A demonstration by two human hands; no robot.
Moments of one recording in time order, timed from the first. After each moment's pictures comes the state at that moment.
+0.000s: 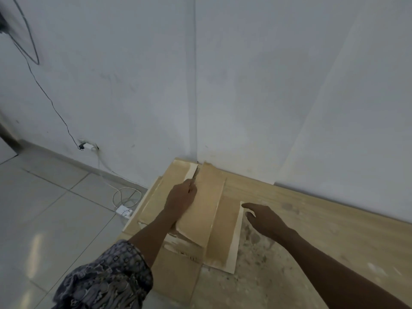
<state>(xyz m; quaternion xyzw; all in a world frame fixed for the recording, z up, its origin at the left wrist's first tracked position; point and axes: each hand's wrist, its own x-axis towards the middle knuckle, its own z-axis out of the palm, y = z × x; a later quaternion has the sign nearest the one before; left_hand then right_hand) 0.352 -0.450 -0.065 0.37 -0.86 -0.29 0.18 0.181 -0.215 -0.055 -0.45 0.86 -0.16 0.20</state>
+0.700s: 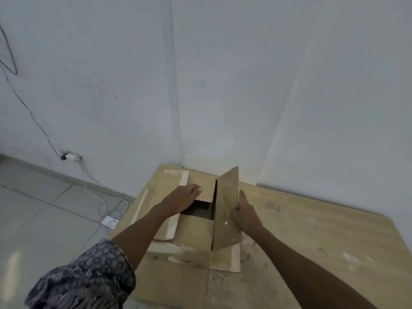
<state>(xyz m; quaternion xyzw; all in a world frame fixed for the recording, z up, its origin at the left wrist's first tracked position) 0.333 -0.413 -0.026 0.23 -0.89 -0.38 0.04 0.216 -0.210 -0.020 -0.27 0.86 -0.37 0.24</state>
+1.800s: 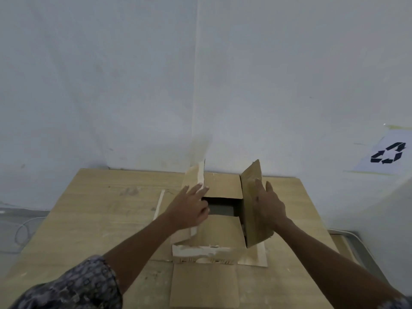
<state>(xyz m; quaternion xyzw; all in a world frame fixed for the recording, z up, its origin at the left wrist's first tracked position) 0.192 -0.204 -0.045 -0.13 -0.99 0.04 0.09 0.068 0.040 -0.022 -0.17 0.98 -0.09 0.04</state>
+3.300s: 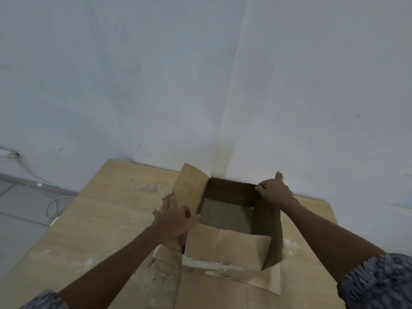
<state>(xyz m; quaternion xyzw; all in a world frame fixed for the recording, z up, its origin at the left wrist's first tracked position) 0.231 -0.244 -0.043 0.31 -0.92 -0.21 -0.13 -0.013 -0.039 0.003 -0.22 0.97 -0.07 0.11</state>
